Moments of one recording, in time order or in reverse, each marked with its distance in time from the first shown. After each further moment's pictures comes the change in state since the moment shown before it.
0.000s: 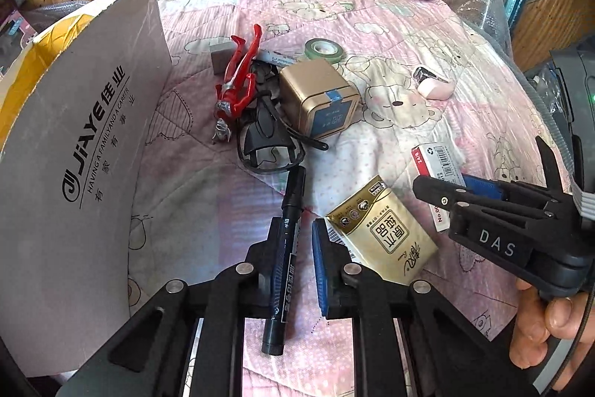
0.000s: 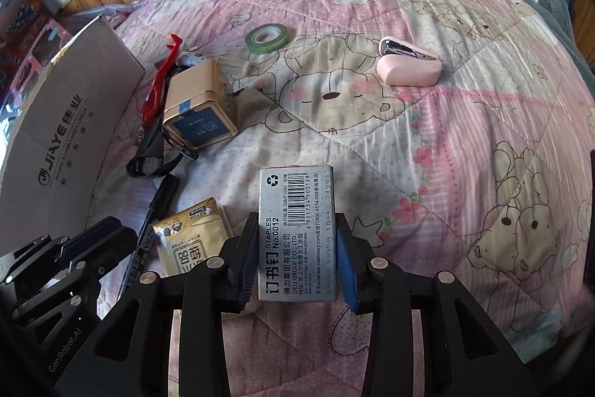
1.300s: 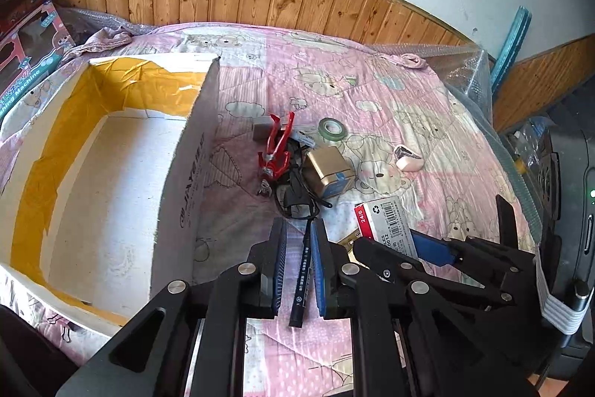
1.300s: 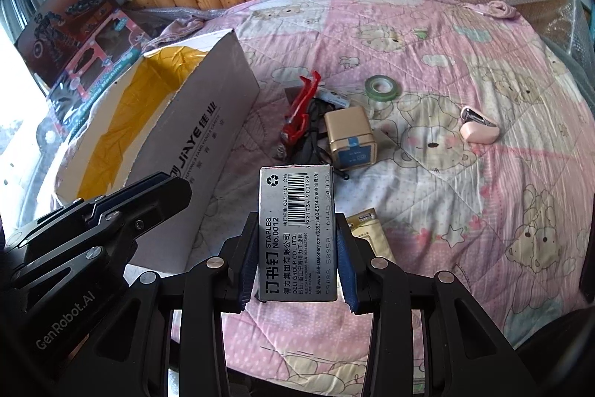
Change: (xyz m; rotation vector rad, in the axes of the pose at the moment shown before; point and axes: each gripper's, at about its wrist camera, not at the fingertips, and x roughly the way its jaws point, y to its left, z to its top) left arm -0.099 0.048 0.017 -0.111 -0.165 -0.080; right arm -0.074 0.111 0.000 -0.122 -0.073 0.115
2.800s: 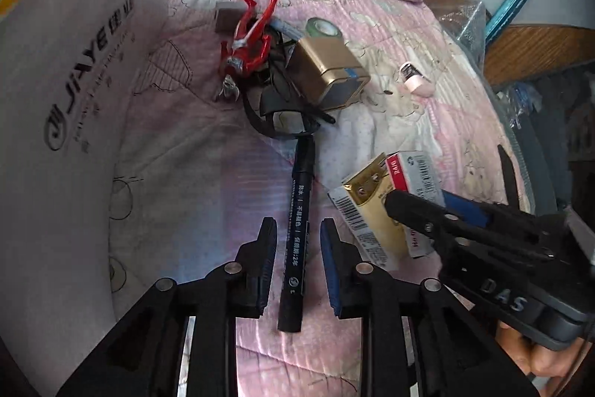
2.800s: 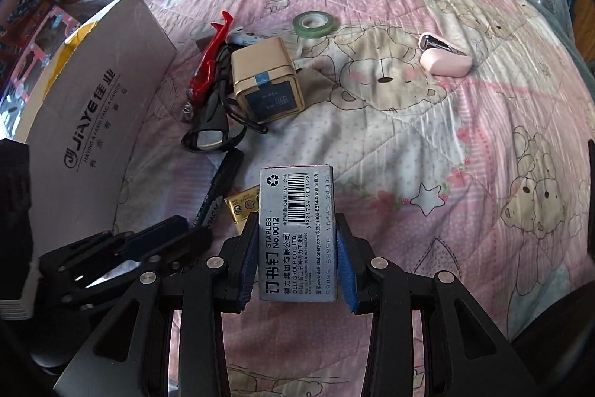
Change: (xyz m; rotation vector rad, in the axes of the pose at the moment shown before) left arm 0.122 0.009 -0.046 -0.002 0.266 -0.137; right arm 0.059 -0.063 -0.025 0.124 0.121 -0.131
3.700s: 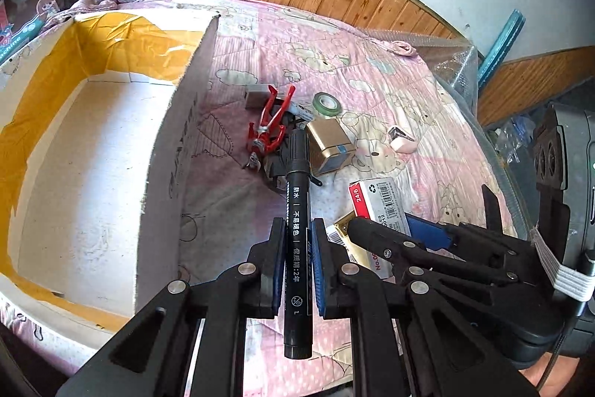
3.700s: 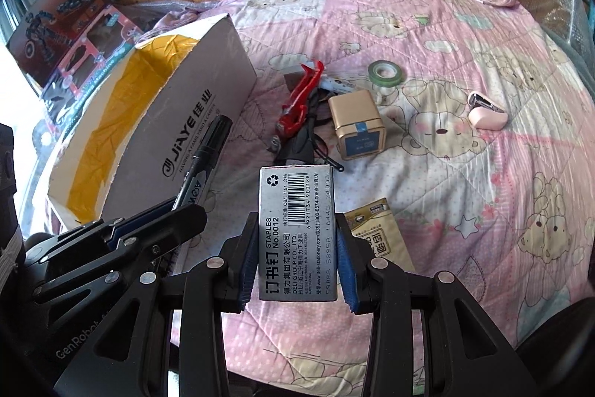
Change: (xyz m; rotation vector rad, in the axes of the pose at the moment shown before) left arm -0.104 0.005 0.003 -0.031 -0.197 0.023; right arm -0.057 0.065 0.005 -0.108 -0.086 0.121
